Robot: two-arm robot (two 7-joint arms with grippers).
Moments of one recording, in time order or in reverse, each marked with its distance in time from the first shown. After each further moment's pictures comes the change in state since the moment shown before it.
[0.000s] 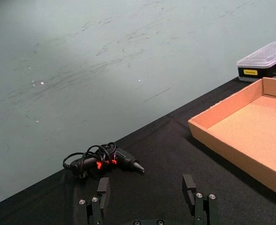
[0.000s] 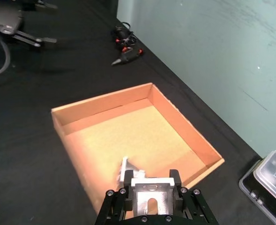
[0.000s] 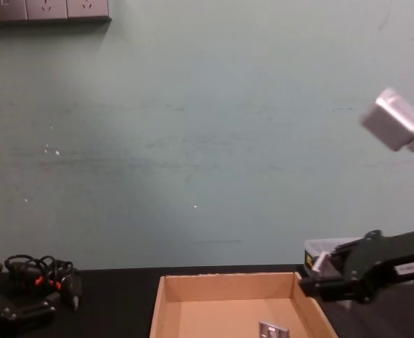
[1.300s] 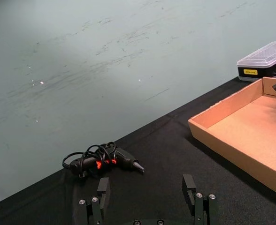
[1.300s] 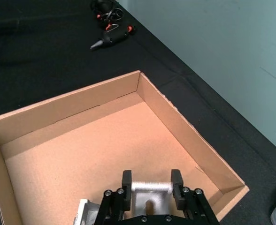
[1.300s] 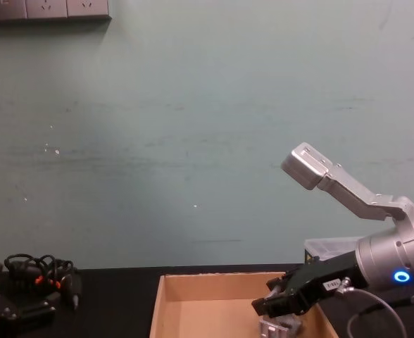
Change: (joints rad) left arm 0.000 0.000 0.000 0.000 0.000 0.000 0.000; right arm 0.295 -0.388 -0.032 0.742 -0.137 -0.169 0.113
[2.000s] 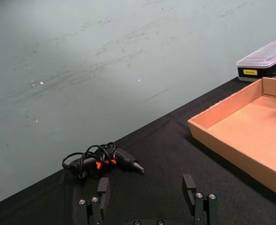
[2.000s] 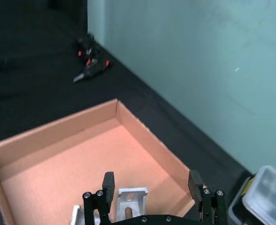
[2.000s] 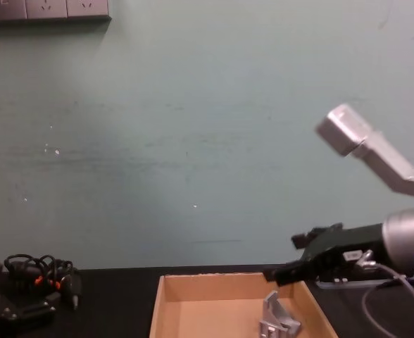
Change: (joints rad) left arm 0.000 0.000 0.000 0.000 0.000 0.000 0.000; right arm -0.167 0.112 0.126 -0.339 0.008 0.055 -0.109
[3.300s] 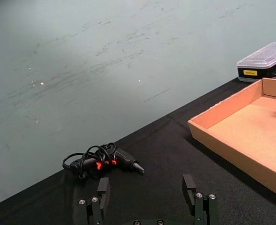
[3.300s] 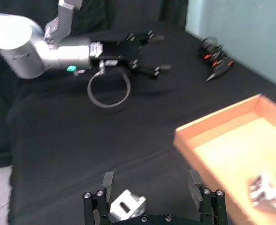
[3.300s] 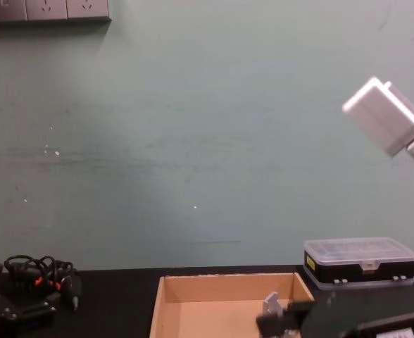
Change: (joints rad) left arm 0.000 0.000 0.000 0.000 0.000 0.000 0.000; right arm -0.400 0.272 0.014 -0.756 0.208 0.302 0.085
